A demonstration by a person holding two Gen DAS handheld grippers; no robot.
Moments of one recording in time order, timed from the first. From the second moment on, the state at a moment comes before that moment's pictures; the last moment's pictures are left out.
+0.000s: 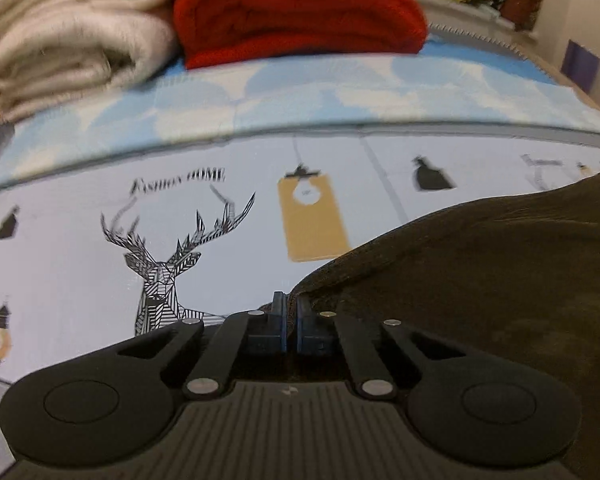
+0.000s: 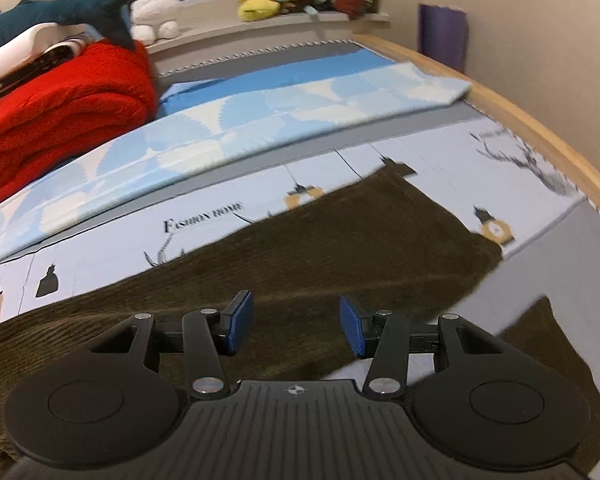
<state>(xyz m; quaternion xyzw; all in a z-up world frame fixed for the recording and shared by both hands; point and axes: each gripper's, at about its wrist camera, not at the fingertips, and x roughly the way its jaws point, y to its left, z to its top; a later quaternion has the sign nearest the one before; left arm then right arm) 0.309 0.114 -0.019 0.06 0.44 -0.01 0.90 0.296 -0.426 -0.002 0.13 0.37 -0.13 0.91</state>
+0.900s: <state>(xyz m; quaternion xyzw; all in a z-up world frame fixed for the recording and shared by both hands) 0.121 0.146 -0.056 -0.26 0.61 -0.01 0.75 0.234 -0.475 -0.017 0.19 0.40 -0.12 0.89</state>
